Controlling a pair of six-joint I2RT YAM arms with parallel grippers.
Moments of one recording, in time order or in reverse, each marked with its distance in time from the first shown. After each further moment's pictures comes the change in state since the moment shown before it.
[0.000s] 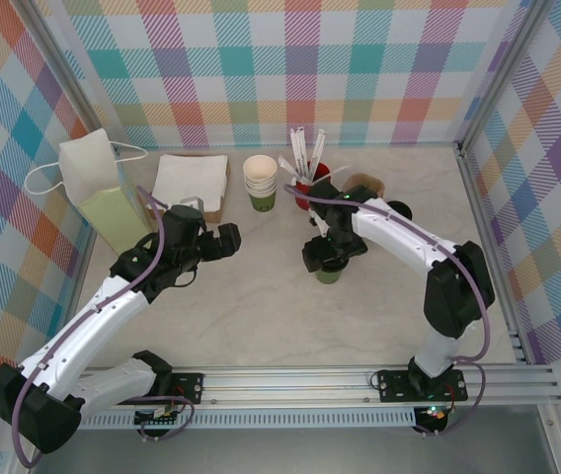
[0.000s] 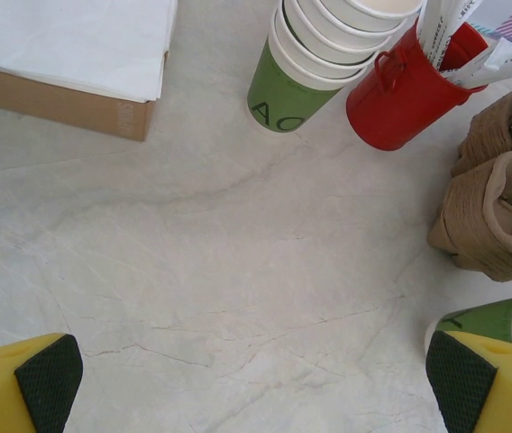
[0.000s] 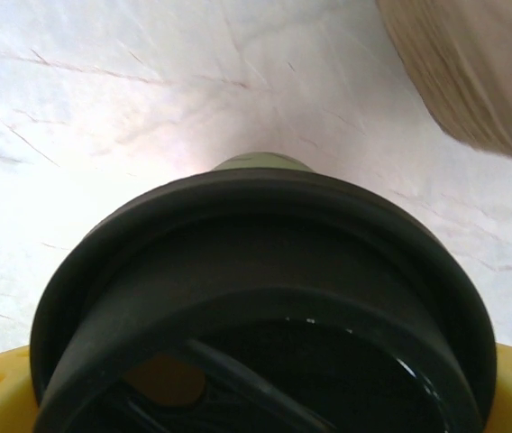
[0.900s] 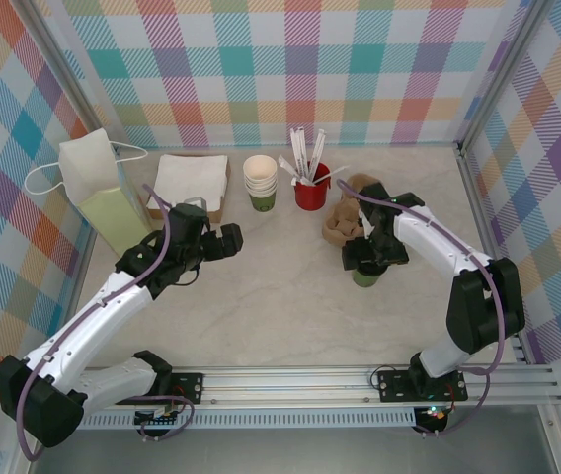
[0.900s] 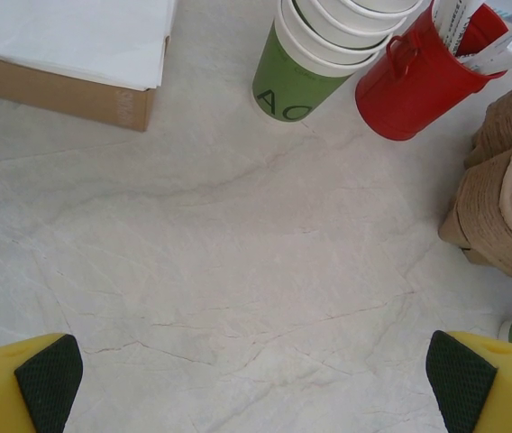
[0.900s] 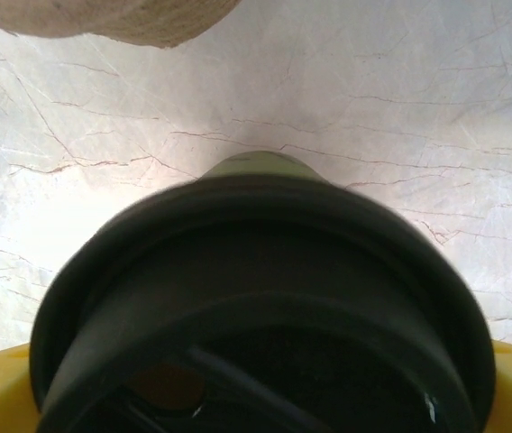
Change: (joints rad) left arm 0.000 0.039 0.003 0.003 0.003 0.000; right arm -0.249 -0.144 -0.229 0.072 0.000 -0.003
